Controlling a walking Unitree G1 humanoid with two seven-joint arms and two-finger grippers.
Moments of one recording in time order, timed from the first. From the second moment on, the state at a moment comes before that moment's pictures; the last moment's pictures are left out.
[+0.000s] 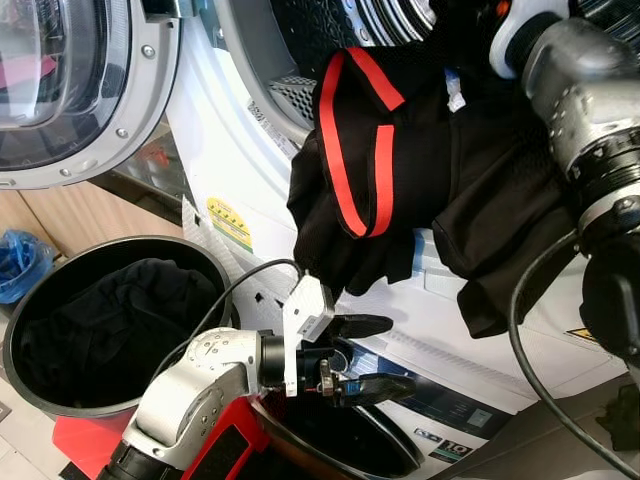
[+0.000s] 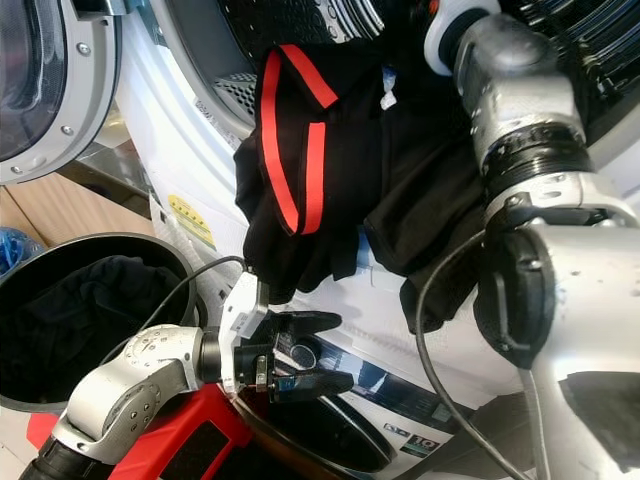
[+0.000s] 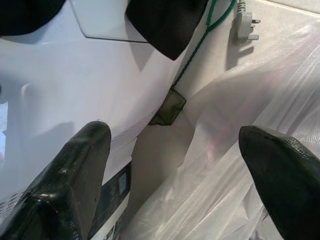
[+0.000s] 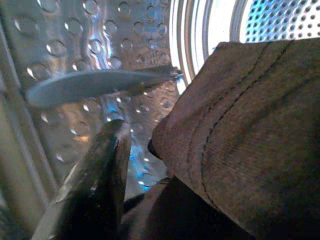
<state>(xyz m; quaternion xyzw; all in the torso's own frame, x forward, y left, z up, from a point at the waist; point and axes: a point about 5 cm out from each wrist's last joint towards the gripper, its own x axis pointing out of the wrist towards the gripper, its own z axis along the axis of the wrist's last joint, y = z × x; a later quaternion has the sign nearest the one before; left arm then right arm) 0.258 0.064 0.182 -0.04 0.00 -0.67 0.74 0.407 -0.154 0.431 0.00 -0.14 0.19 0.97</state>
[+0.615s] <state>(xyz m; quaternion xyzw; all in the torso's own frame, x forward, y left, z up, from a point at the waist) 0.249 0.057 0.179 -0.06 0.01 -0.69 0.72 0.369 -0.193 0.455 -0.04 -0.16 0.26 0.95</state>
